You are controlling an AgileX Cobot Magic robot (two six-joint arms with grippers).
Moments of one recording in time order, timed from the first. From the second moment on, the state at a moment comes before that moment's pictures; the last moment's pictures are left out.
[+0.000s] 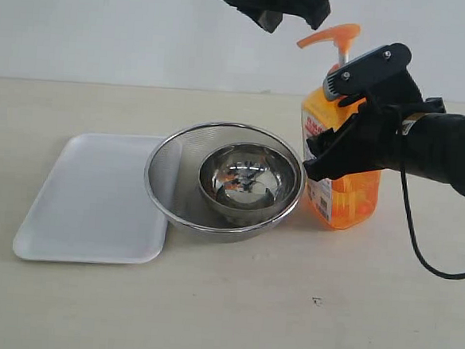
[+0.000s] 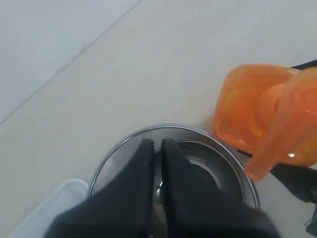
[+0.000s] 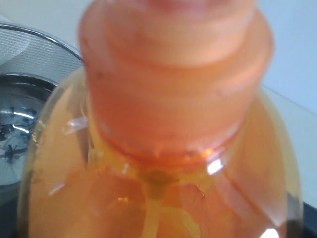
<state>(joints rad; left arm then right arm) -0.72 1.98 -2.04 0.14 1.01 0.03 0.43 1.60 -0.77 0.22 -0.22 -0.48</state>
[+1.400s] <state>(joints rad) -0.72 1.97 -2.04 -0.02 0.90 0.24 0.43 1.60 -0.76 0.46 -0.28 -0.63</state>
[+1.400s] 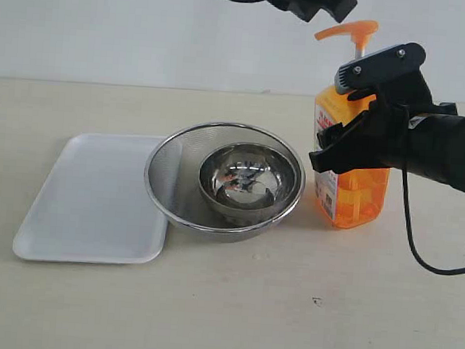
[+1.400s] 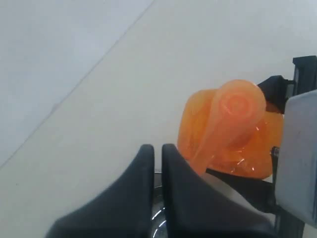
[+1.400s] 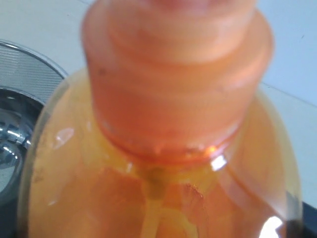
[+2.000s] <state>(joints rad) -0.72 2.00 -2.04 -0.05 0.83 0.26 0.43 1.60 -0.76 0.46 -0.28 -0.63</state>
